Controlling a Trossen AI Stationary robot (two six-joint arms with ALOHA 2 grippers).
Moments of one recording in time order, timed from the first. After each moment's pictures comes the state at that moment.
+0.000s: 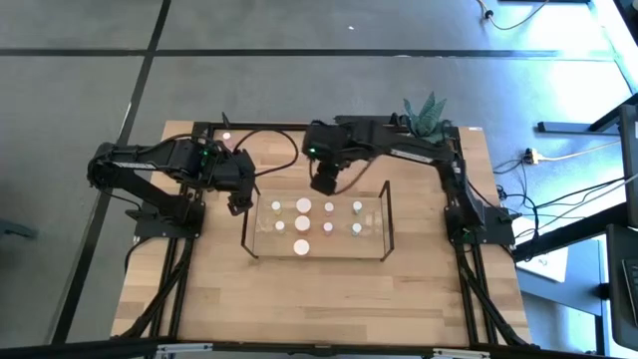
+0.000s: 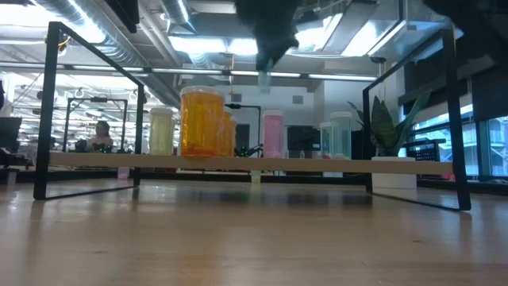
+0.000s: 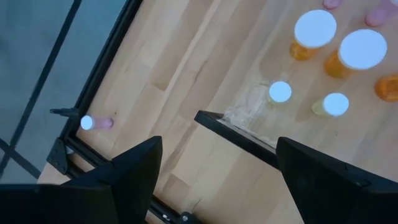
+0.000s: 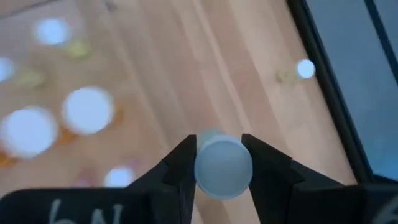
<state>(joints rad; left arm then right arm) -0.12 1.30 1.54 -1.57 -0.44 -0.58 -0.13 2.12 2.34 -1.41 0.22 0.19</state>
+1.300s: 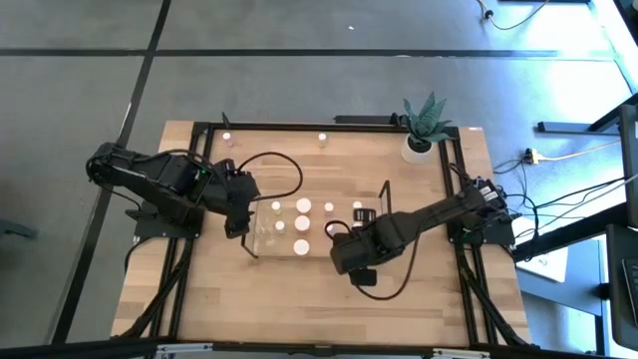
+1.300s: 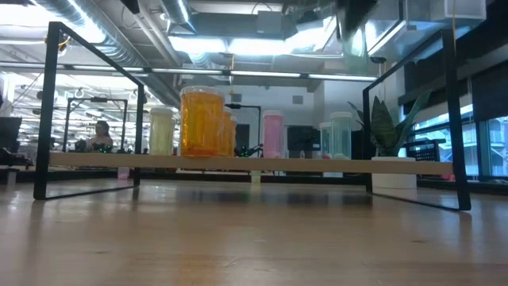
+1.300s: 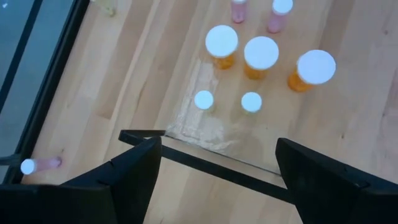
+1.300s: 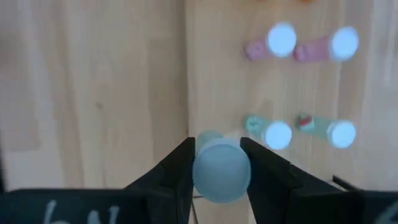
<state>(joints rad) -0.31 1.30 1.54 -1.45 -0.39 -0.57 0.41 1.93 1.89 -1.37 0.22 0.42</state>
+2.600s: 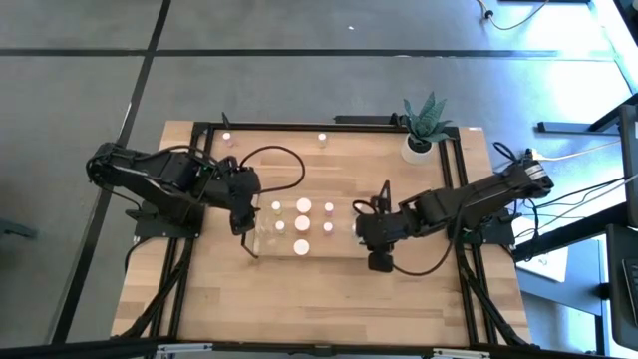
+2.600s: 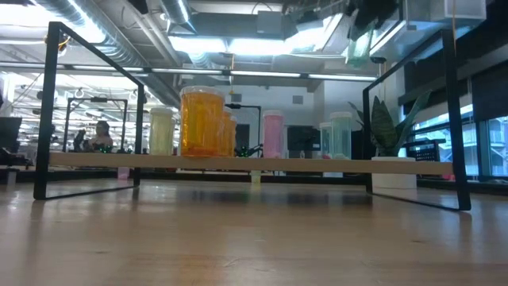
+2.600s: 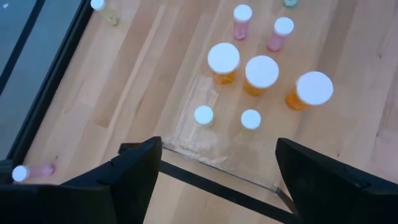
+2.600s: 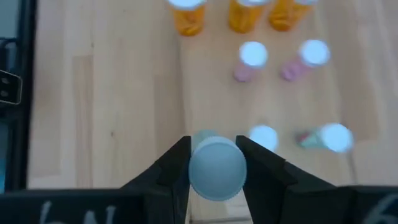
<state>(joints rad) -0.27 1.30 1.54 -1.40 -0.39 -0.57 0.35 1.51 1.36 -0.89 0.17 0.38</state>
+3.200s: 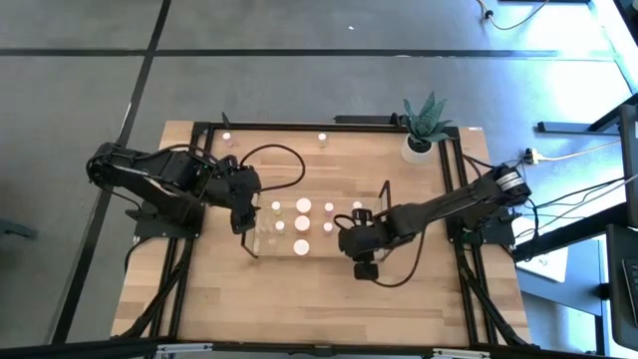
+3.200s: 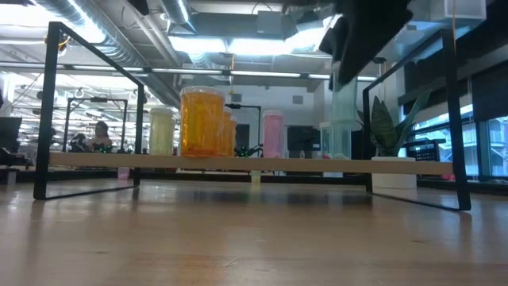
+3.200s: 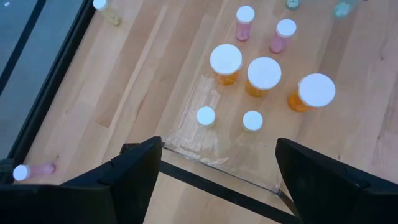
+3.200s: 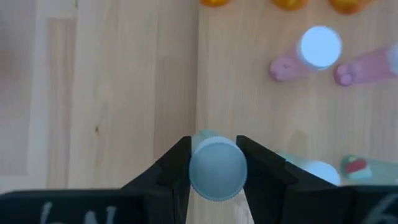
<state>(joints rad) -0.26 1.30 1.54 -1.40 -0.39 -0.56 0.33 1.71 1.36 -0.80 0.11 0.28</state>
